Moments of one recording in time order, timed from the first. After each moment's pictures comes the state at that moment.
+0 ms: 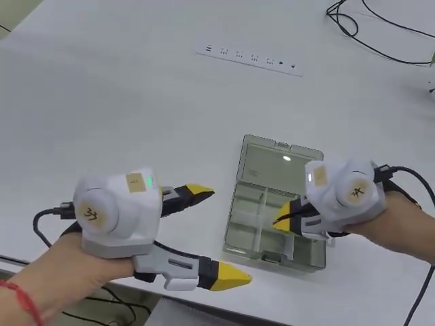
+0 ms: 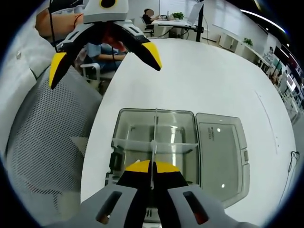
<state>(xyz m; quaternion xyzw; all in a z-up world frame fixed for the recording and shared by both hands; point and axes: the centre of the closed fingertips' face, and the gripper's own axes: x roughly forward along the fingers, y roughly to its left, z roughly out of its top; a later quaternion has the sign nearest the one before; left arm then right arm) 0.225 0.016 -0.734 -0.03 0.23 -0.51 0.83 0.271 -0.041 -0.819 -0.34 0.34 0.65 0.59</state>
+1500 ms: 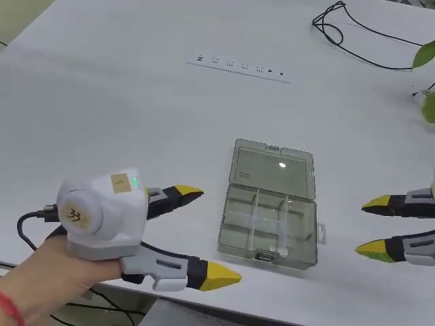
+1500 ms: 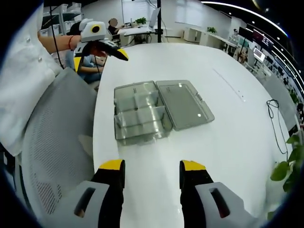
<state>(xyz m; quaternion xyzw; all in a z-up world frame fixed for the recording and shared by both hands) 0.217 0.019 -0.724 -0.03 0.22 -0.50 0.84 0.269 -0.195 -0.770 -0.29 0.38 0.54 0.69</state>
